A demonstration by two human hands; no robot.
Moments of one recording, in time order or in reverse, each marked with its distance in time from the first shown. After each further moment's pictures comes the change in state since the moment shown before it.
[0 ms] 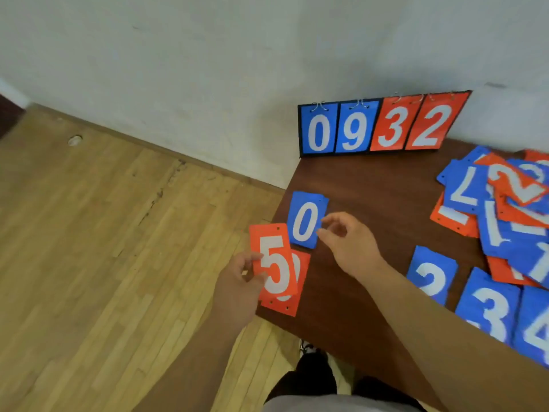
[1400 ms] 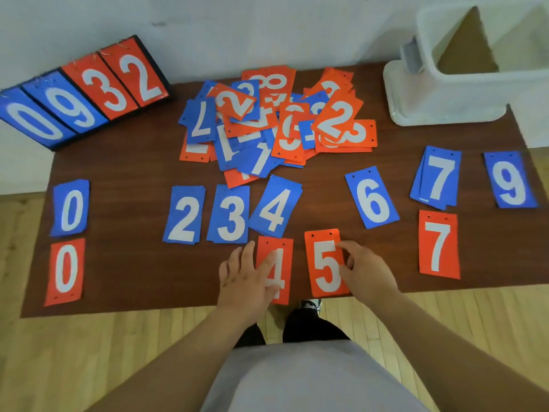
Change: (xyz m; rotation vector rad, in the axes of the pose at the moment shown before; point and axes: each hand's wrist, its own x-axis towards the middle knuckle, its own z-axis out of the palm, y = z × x) left_hand -0.242 -0.034 0.379 1.397 -0.624 0.669; right_hand -0.284 0.388 -0.298 -0.239 0.099 0.435
